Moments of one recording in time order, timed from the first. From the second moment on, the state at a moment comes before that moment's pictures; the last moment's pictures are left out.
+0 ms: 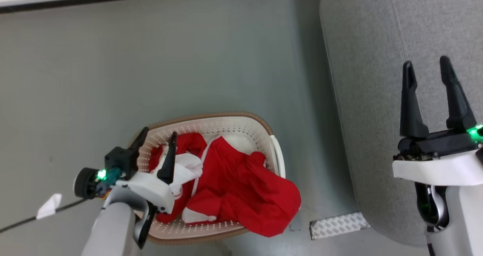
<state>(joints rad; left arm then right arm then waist) -0.48 0.10 -0.10 0.59 -0.03 -0.11 -0.26 -0.43 -0.06 0.06 0.06 0.27 0.13 -0.26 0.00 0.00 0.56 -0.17</state>
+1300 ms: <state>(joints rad) -0.97 0.23 -0.43 1.28 0.00 -0.13 0.14 -0.57 -0.05 0.05 -0.03 0.34 0.13 -0.26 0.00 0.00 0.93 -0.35</state>
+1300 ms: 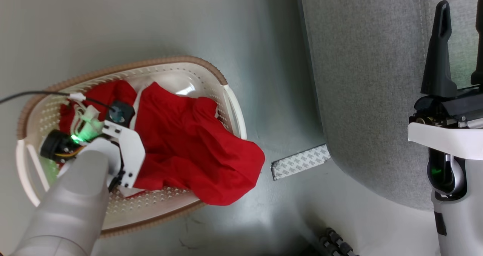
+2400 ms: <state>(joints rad) -0.87 0.12 -0.52 1.28 -0.18 -0.13 -0.05 -0.53 -0.05 0.04 0.04 0.28 0.13 -0.26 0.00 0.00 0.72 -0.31</state>
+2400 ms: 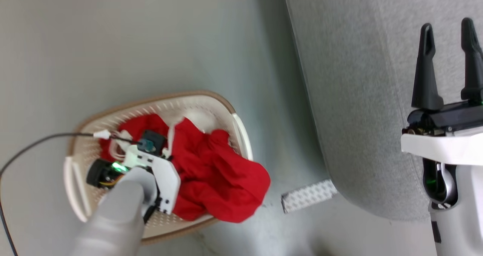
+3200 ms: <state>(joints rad) -0.68 0.07 -0.74 1.09 -0.52 -0.13 -0.25 -0.37 -0.14 0.07 0.14 0.27 0.13 -0.26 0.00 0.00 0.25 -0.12</state>
